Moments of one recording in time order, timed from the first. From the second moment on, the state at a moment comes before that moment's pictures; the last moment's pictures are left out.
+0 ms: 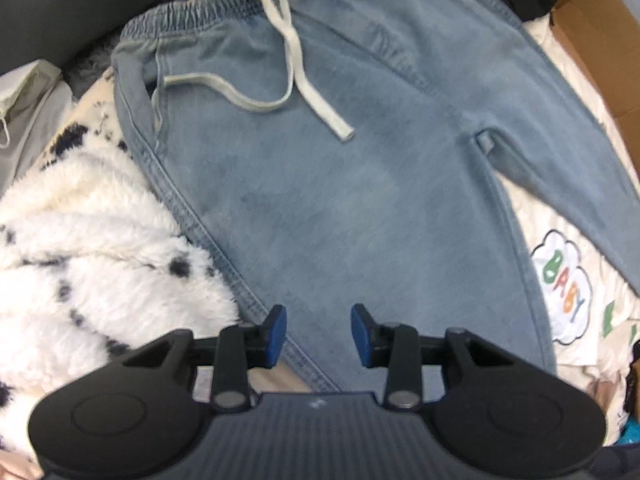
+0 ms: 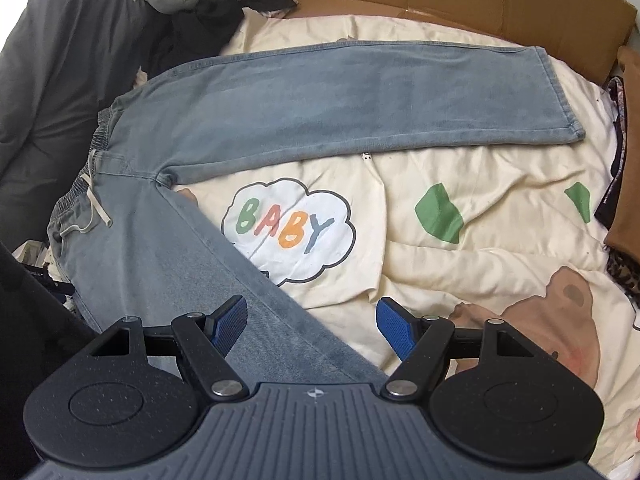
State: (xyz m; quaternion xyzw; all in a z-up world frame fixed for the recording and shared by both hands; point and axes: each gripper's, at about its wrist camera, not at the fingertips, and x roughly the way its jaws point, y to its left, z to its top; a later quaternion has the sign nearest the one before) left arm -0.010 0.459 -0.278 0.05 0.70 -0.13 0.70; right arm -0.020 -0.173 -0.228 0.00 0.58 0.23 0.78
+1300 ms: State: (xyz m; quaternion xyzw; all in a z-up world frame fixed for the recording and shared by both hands) left arm -0.011 0.507 -0.316 -0.04 0.66 -0.12 0.74; right arm -0.037 -0.152 -0.255 -0.03 0.61 0.27 0.74
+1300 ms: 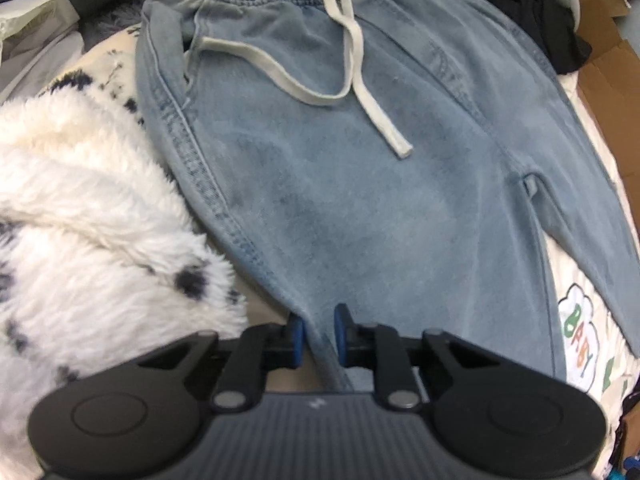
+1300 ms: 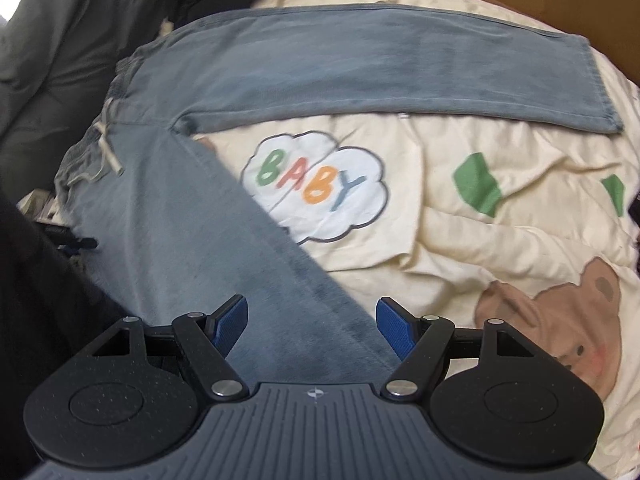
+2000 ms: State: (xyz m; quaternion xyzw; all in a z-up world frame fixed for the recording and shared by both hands) left arm -0.013 0.529 -0.290 -0.09 0.65 -0.16 0.74; right arm -0.142 -0.043 -0.312 -0.21 0.64 0.44 0.60
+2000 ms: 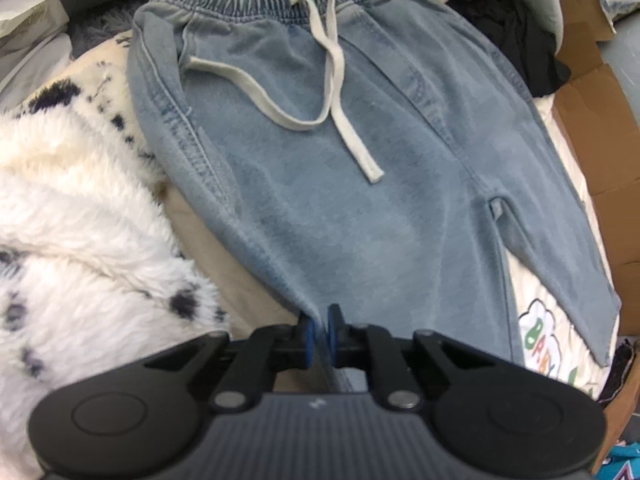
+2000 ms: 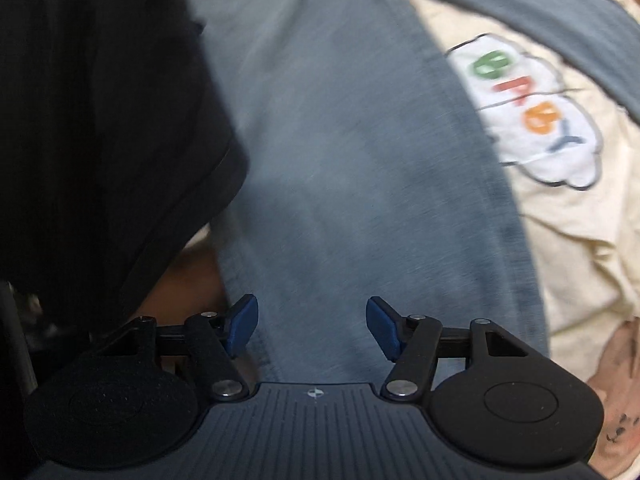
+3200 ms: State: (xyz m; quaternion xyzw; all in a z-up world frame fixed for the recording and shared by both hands) left arm 0.030 0.536 -0.309 -0.13 0.63 -0.09 0.76; right arm -0.163 -0.047 -0.318 -0.26 0.63 0.42 0.59
